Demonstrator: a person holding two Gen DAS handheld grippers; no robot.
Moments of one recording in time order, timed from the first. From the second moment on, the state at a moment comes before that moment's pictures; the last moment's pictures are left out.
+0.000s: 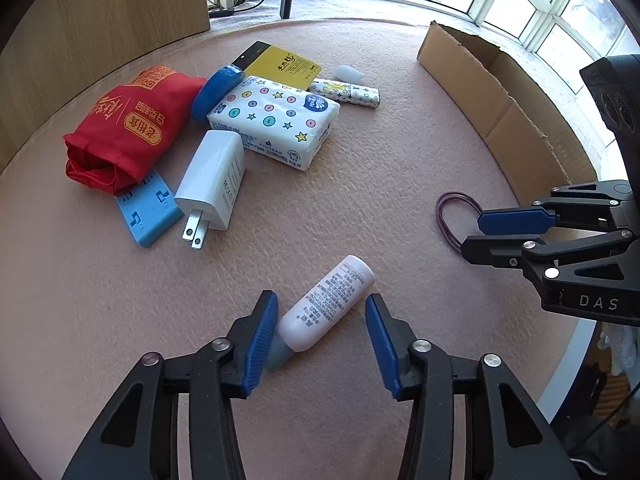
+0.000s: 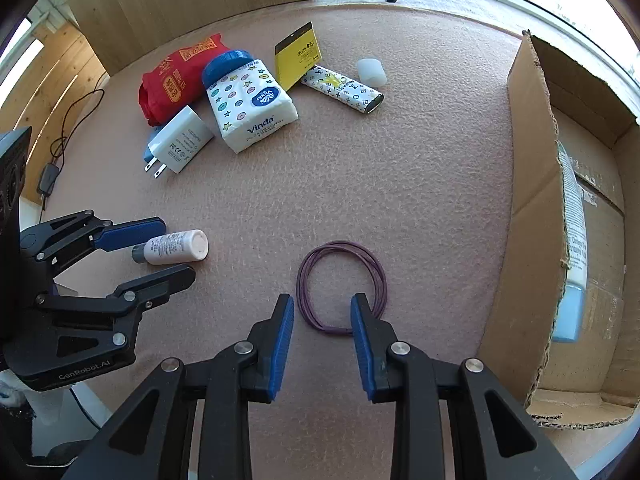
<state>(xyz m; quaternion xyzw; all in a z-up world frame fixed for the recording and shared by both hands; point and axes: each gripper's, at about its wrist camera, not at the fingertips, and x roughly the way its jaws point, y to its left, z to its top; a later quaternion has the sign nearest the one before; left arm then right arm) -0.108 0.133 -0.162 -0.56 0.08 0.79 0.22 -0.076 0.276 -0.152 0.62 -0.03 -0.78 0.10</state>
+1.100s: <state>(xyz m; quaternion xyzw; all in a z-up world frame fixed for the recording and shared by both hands) -0.083 0.120 -0.142 -0.56 -0.03 0.80 0.23 -0.049 0.305 -0.142 0.59 0.01 -0.79 0.12</state>
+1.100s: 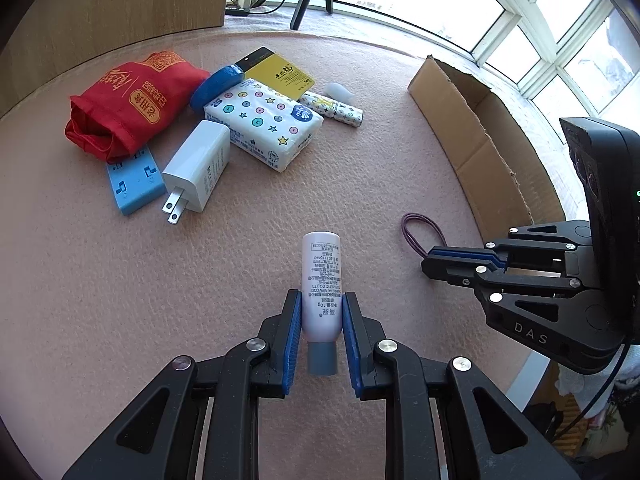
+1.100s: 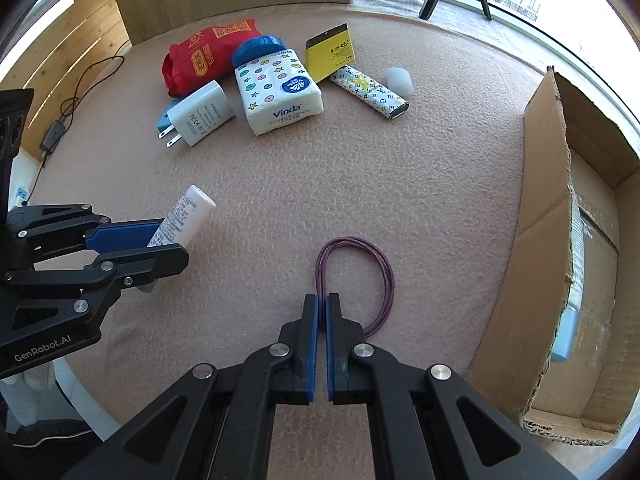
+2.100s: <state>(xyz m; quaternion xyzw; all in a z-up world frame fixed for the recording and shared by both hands) -0.114 0.251 -0.067 -0.48 -0.02 0.82 0.32 -0.018 0.429 -0.040 0.48 -0.13 -0.87 0.02</state>
